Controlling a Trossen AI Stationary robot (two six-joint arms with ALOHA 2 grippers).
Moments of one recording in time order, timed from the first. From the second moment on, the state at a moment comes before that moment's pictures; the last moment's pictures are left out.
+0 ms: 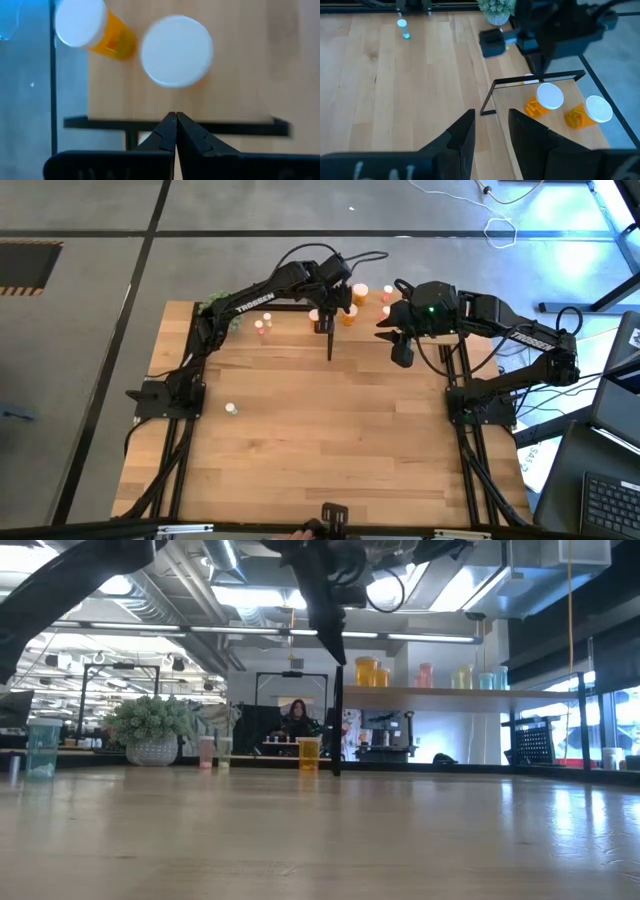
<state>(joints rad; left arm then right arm) 0.45 2.18 2.33 -1.08 -0.09 0.55 -0.24 1.24 1.50 -0.93 0.04 -0.11</state>
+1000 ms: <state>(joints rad) 0.44 2.23 2.33 -0.94 -0.03 0.61 -0.24 1.24 1.50 -0.93 0.04 -0.11</state>
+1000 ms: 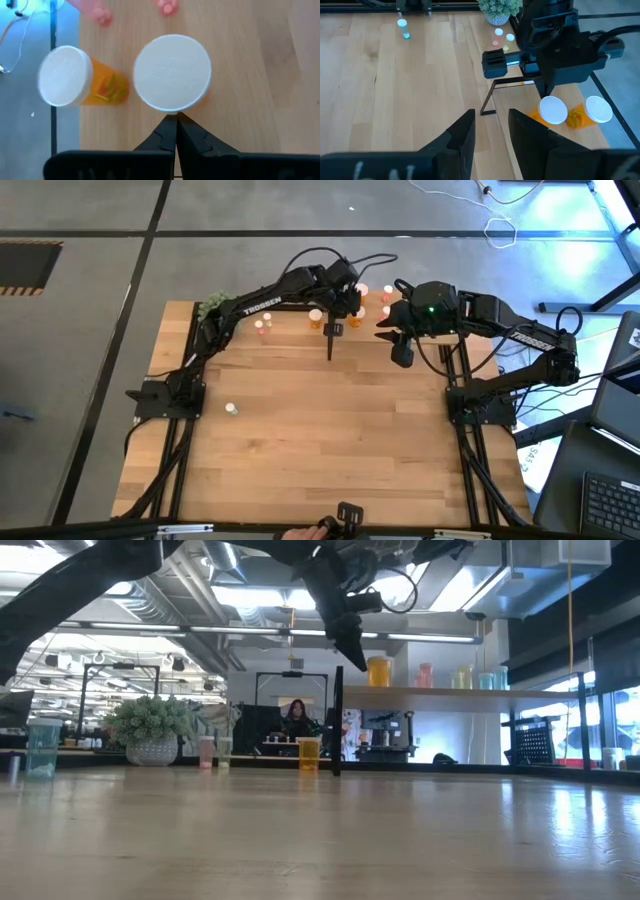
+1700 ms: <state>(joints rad) 0.44 2.18 2.34 -0.99 -0.11 0.55 -0.24 1.24 1.50 -0.94 0.04 -0.11</state>
